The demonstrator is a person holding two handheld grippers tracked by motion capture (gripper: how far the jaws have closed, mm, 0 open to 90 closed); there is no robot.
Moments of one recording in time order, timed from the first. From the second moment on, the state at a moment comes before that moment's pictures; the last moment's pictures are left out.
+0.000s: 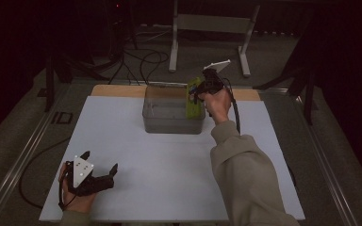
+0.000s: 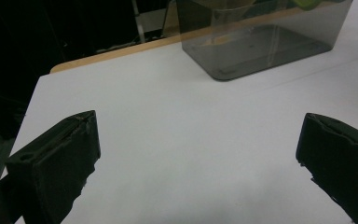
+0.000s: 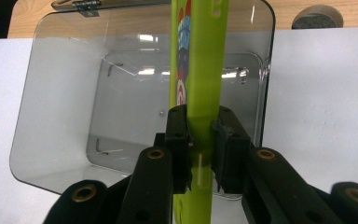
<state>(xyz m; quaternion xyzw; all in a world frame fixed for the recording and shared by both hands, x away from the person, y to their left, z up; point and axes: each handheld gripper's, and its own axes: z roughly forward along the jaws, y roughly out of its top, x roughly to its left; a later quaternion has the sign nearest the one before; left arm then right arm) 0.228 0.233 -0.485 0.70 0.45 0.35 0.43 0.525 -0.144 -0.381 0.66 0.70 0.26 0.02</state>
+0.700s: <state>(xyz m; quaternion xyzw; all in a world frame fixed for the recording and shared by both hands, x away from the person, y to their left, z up) 0.228 0.234 -0.486 0.70 0.45 0.35 0.43 0.534 -0.138 -0.403 0.67 0.71 0.23 0.01</state>
